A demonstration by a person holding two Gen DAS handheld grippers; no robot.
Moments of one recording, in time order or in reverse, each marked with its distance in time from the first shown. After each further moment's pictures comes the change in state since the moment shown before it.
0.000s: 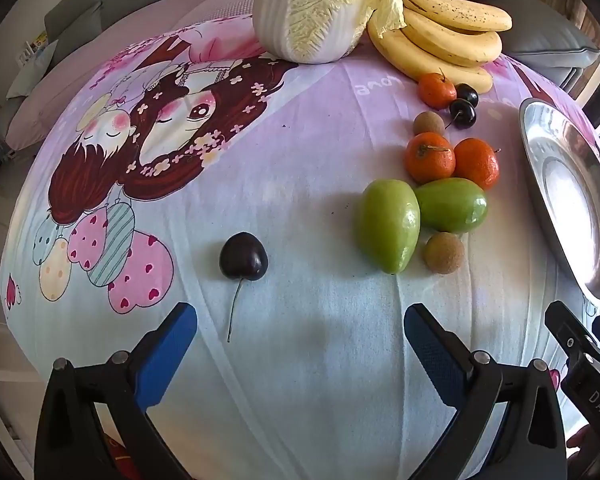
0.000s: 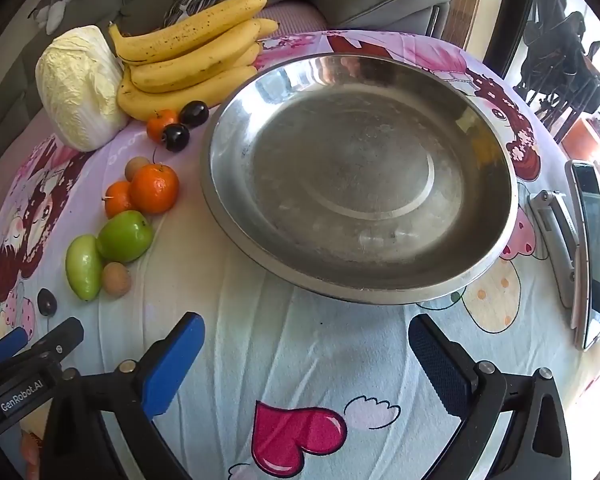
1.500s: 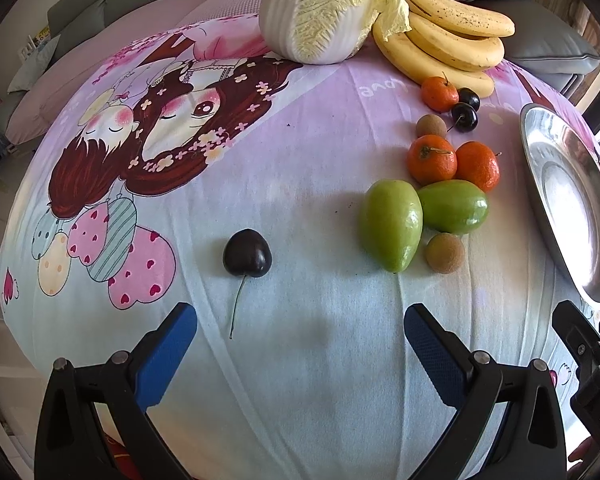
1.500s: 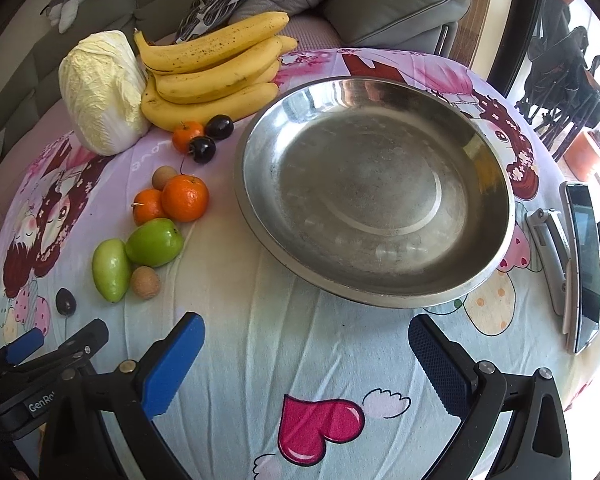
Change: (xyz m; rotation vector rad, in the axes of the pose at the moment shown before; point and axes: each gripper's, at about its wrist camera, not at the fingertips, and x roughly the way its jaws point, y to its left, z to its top) left arm -0.002 0.007 0.000 -0.014 -0.034 -0.012; right arm -0.023 0.020 0.004 -0.022 -0.037 0.007
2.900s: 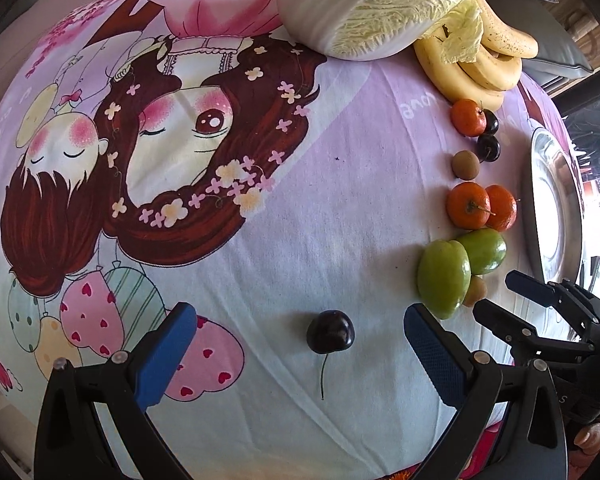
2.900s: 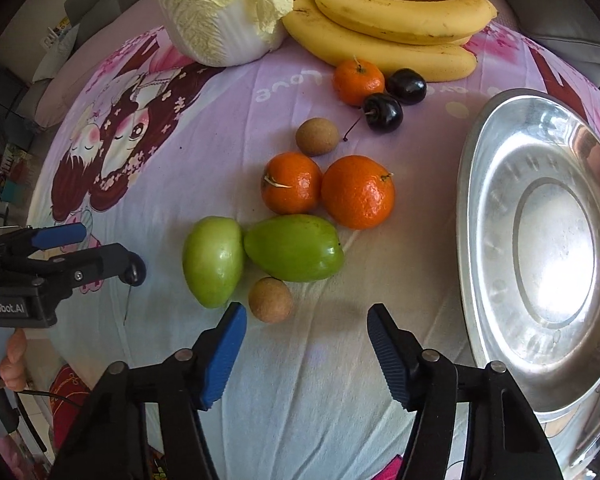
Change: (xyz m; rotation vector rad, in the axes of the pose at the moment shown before) left arm 0.049 0.072 0.095 0.091 0.255 -0.213; right arm 0.058 0.096 0.047 -0.332 0.311 0.248
